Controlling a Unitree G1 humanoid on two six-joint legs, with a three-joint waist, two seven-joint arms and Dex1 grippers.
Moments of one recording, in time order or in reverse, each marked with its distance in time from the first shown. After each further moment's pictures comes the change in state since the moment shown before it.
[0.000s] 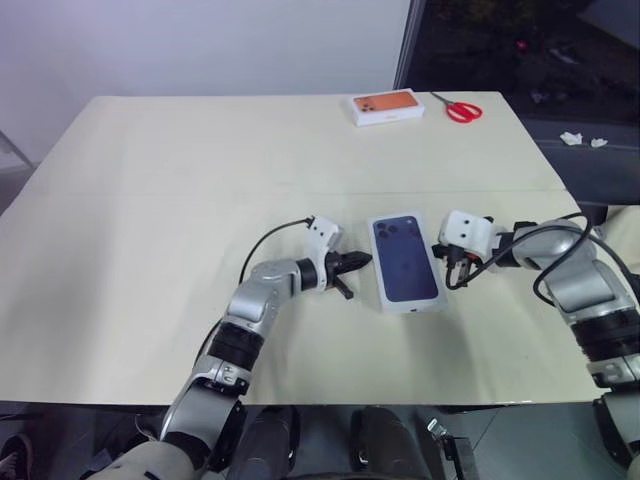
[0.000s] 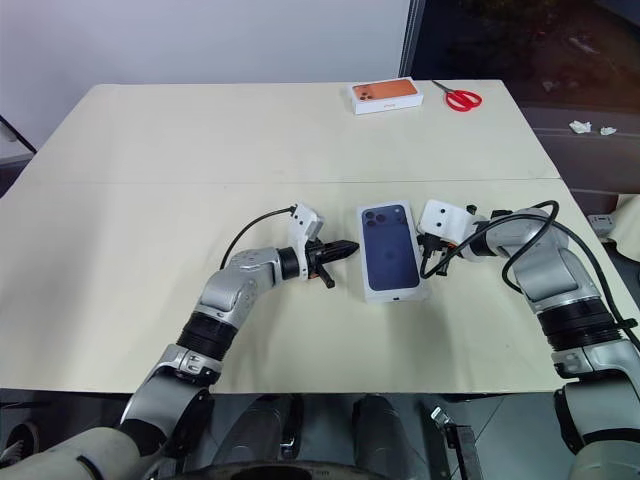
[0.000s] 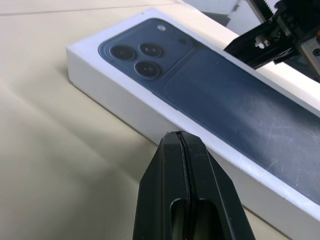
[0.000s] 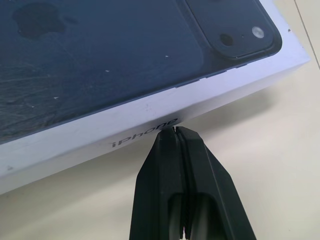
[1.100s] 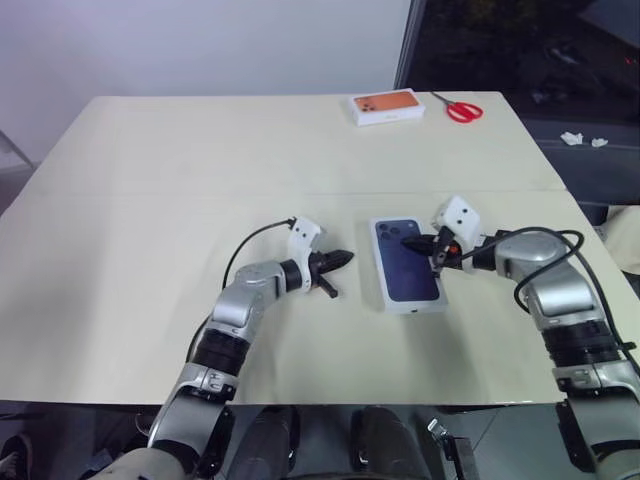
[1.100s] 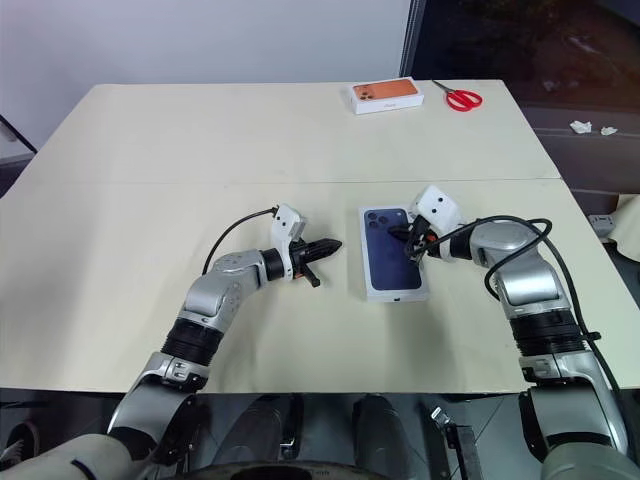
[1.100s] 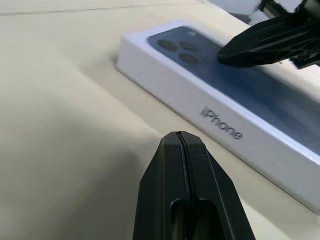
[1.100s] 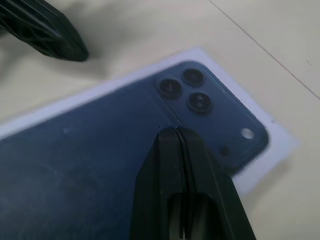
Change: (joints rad) left arm 0.061 0.053 0.024 -0.090 -0.003 0.016 0.026; right arm 0.068 0.170 -0.132 0.005 0.183 0.032 -0.086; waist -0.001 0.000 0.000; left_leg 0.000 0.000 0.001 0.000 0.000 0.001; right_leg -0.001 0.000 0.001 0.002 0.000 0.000
